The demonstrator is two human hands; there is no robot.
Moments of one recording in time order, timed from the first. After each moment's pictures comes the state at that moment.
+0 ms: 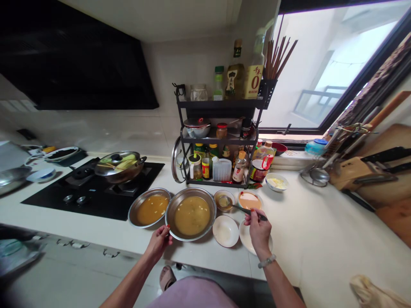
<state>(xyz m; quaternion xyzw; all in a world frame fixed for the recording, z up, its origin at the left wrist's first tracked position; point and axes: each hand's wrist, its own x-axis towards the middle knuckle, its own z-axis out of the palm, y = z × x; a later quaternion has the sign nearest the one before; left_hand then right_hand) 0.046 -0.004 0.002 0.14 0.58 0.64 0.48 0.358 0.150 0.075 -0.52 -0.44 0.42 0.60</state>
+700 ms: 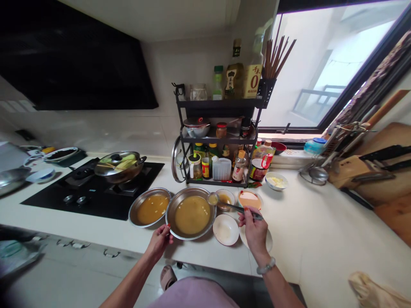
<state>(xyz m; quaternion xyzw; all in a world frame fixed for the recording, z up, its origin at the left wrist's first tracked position) 0.043 -0.005 -0.003 0.14 0.57 0.65 0.49 0.343 0.127 0.104 -0.45 -0.49 0.44 0.60</state>
